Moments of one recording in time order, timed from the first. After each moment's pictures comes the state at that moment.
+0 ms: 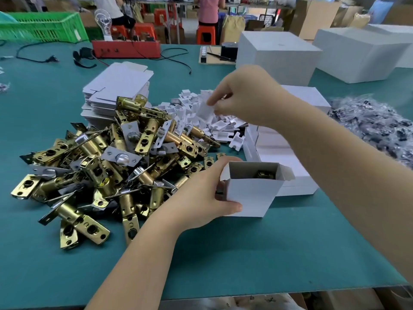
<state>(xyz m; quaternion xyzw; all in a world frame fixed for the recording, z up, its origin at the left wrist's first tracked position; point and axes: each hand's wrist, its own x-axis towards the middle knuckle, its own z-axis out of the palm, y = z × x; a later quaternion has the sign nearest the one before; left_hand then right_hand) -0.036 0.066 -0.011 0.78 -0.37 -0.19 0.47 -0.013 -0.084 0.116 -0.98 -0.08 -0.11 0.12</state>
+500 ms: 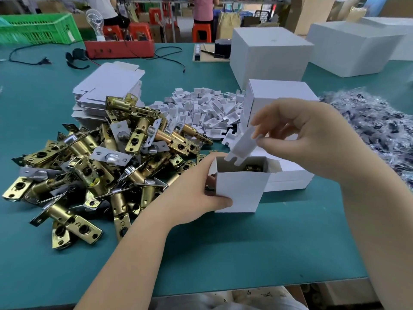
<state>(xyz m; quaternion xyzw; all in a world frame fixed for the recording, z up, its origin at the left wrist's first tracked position) -0.035 0.063 -0.010 0.78 -0.36 -0.20 0.48 -0.116 -0.130 0.083 -0.91 -0.08 -0.19 0.36</state>
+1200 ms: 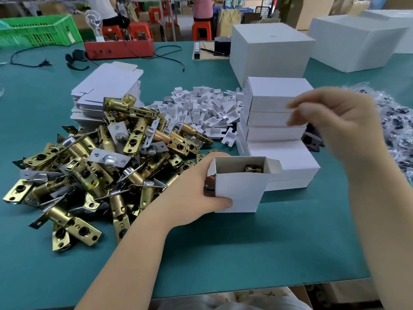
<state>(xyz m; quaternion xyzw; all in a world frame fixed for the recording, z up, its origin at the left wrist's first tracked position) -0.033 0.063 -0.012 0.76 -0.37 -0.19 0.49 -0.107 -0.168 0.066 -0.81 -0.02 -0.32 0.49</state>
